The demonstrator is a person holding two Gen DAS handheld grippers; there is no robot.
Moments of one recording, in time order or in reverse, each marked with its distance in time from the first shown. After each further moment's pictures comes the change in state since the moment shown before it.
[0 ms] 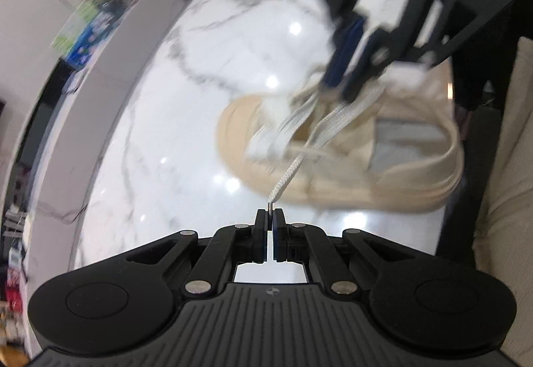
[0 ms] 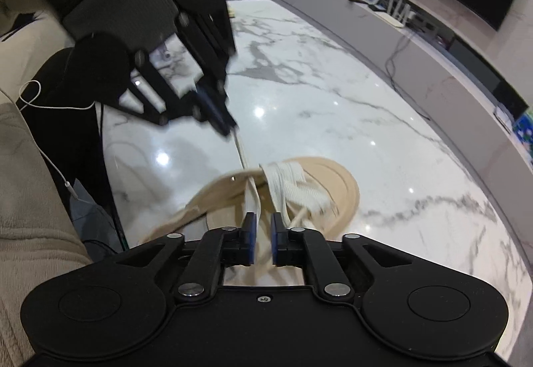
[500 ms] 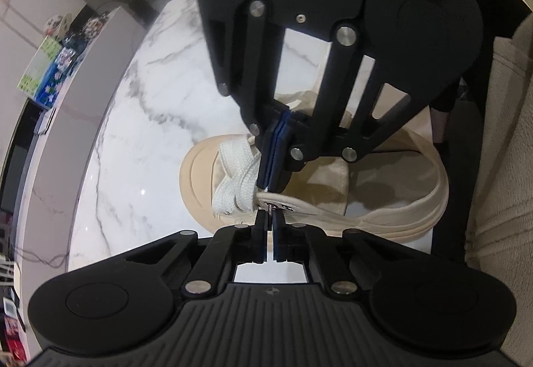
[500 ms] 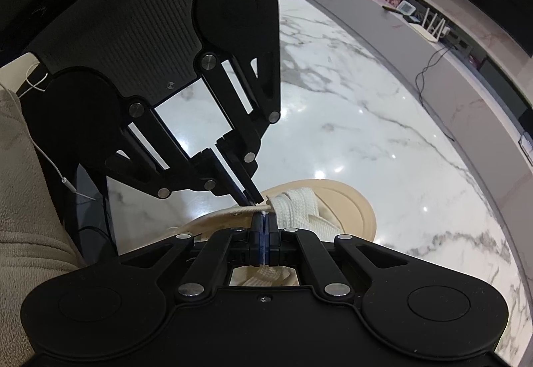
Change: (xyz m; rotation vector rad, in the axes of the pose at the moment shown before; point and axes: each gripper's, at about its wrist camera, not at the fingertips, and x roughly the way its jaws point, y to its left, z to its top) left arm 0.020 -0.026 0.029 0.136 -0.086 -0.113; right arm 0.035 -0.003 0.023 -0.123 0.004 0.079
